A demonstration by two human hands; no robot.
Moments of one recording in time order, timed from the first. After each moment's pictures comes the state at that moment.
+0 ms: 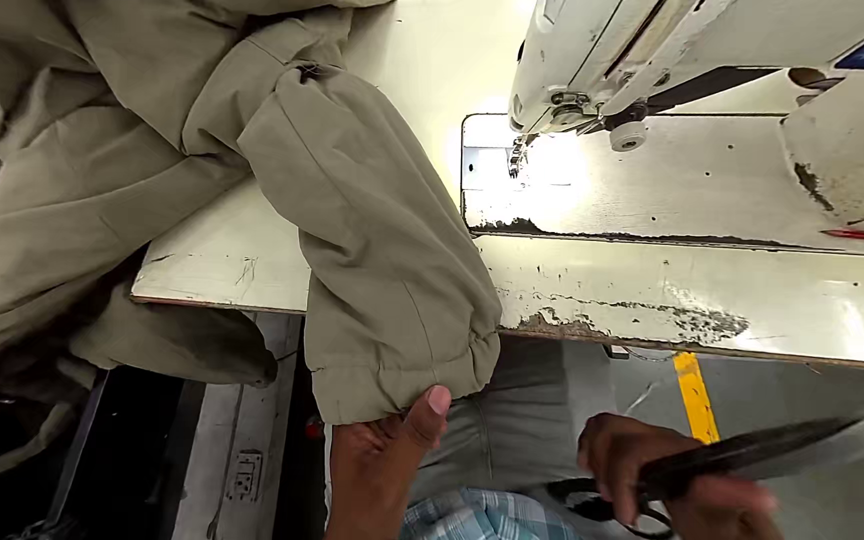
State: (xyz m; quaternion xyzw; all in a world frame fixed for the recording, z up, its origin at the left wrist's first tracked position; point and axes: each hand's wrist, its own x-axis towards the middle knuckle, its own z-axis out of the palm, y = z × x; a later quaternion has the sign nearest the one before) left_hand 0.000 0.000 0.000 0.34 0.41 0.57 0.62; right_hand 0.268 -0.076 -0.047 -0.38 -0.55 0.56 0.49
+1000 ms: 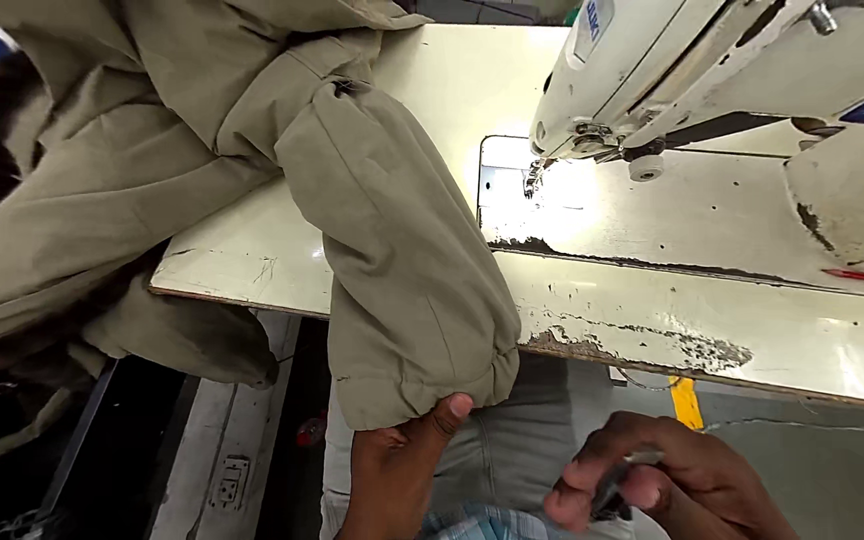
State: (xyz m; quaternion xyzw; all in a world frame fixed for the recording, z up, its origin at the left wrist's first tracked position) left_hand 0.006 0.000 -0.008 0.34 0.42 0.59 0.60; right_hand 0.231 -0.027 0.026 -0.33 -0.56 0.61 0.45
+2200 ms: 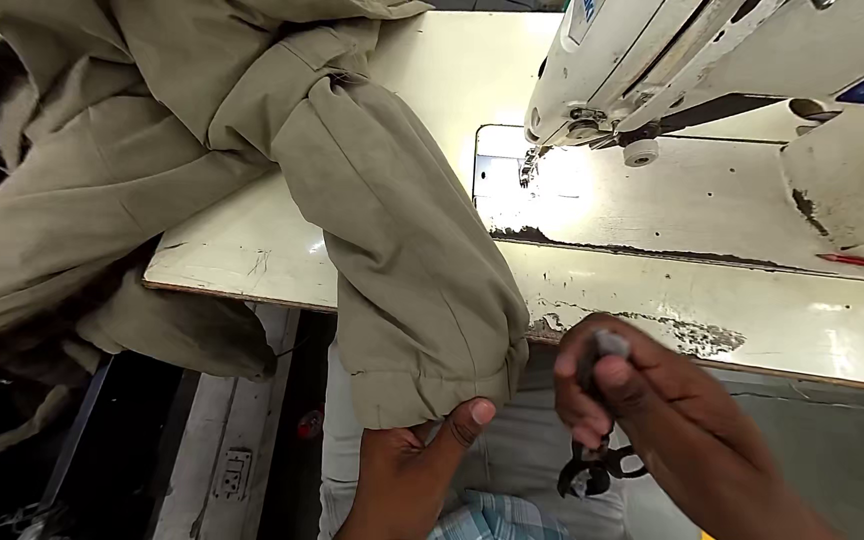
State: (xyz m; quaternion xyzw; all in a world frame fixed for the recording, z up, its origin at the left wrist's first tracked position) left_hand 0.009 -0.007 -0.002 0.40 0.43 0.55 0.60; right_hand 0.225 0.004 0.025 -0.39 -0.55 0.56 0.48
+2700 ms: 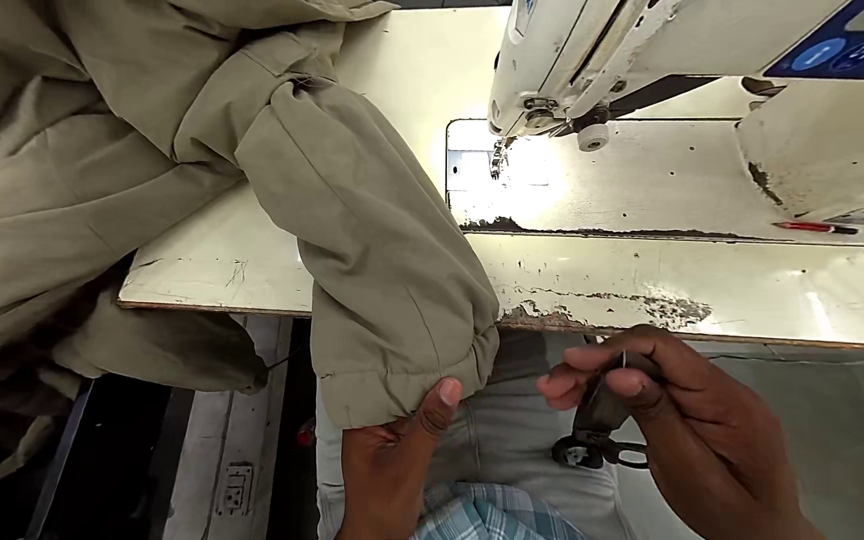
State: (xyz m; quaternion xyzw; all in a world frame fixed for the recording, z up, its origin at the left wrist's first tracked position) left_hand 0.019 -0.007 -0.001 0.34 0.41 0.60 0.60; right_hand 0.241 -0.025 0.017 -0.46 -0.61 0.37 0.52
